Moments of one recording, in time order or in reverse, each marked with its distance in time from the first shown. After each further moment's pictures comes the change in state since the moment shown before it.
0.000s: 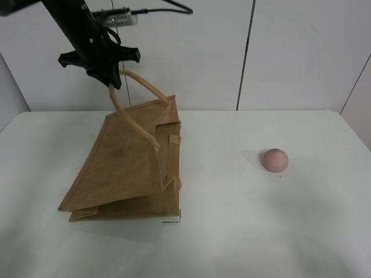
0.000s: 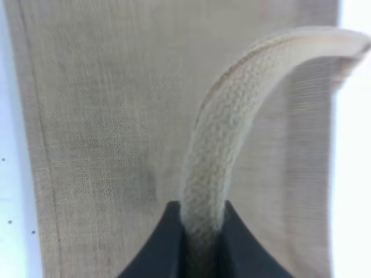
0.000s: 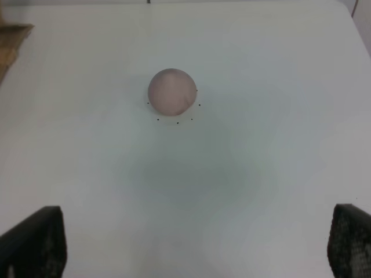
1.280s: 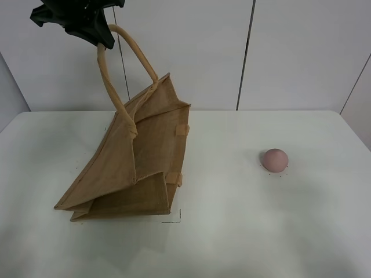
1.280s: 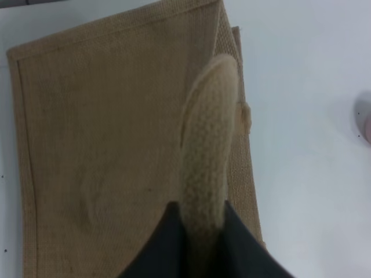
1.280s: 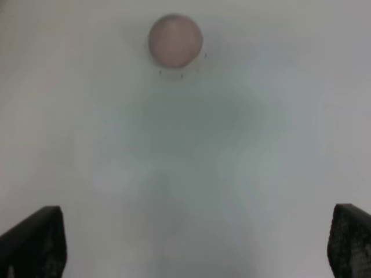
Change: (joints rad) left arm 0.000 -0.184 -0.001 -0.115 0.017 0.071; right arm 0.000 0.420 -0.059 0.023 -0.073 0.000
